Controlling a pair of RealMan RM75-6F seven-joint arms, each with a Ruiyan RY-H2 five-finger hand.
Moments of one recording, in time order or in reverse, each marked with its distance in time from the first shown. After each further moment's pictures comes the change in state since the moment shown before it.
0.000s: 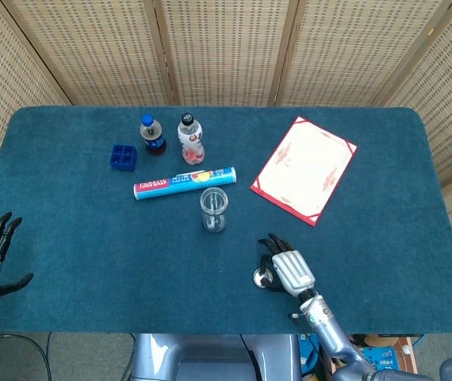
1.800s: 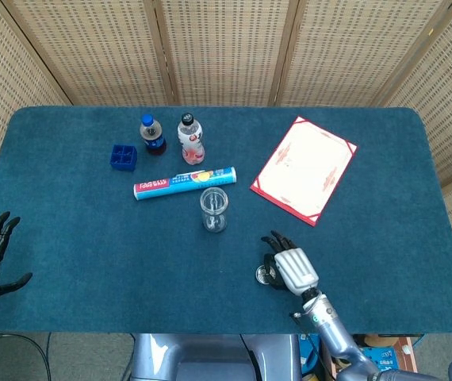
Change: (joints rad) left arm 0.001 0.002 -0.001 0.000 0.000 0.005 -0.008; right arm 0.003 0.058 0.007 -0.080 0.007 0.024 -0.080
